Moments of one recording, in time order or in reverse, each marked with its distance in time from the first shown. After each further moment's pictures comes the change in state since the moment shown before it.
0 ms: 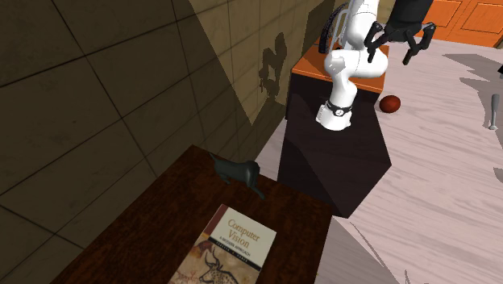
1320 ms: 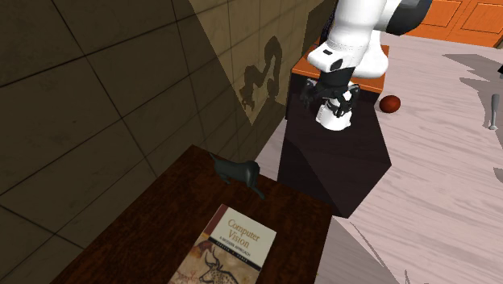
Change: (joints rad) arm -0.071 0.460 -0.215 0.054 -0.153 0.395 -0.256
